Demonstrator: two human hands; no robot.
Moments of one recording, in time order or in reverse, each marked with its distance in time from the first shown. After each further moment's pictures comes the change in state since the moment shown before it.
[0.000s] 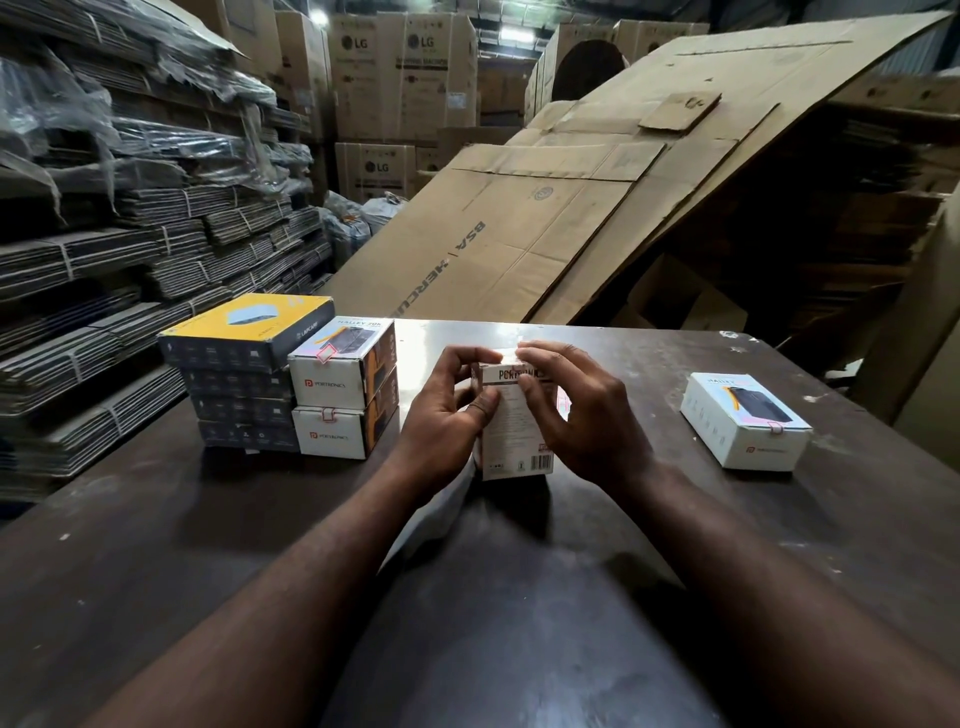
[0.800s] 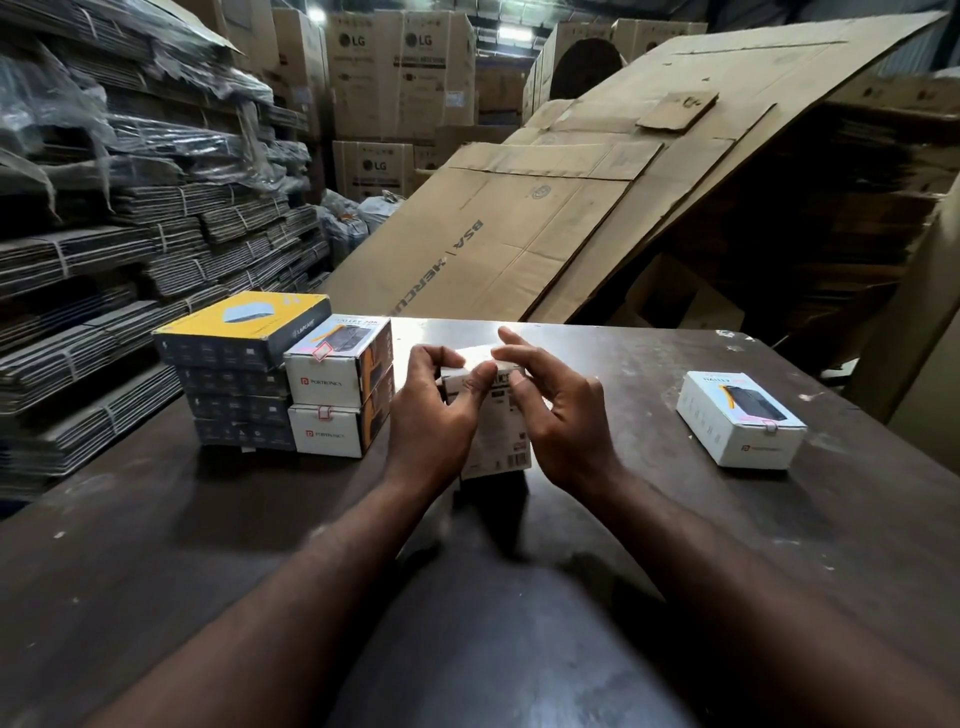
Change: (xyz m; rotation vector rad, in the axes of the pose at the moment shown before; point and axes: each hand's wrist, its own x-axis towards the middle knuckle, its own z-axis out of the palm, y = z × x) left_hand -0.002 0.001 0.005 0.405 0.402 0.128; right_hand 0.002 -0.031 0.011 0.386 0.019 0.377
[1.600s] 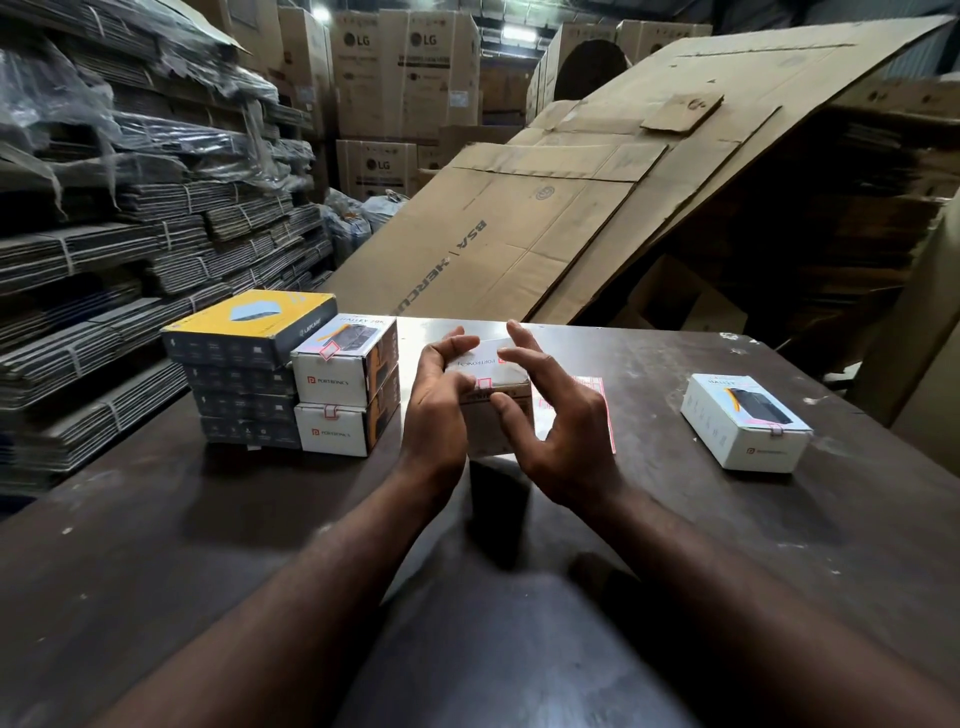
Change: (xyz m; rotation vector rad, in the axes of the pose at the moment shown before) left_hand -0.004 0.024 0.000 -0.453 -0.065 -0.257; right_hand -0.010 -0.002 0.004 -0.104 0.013 -0.235
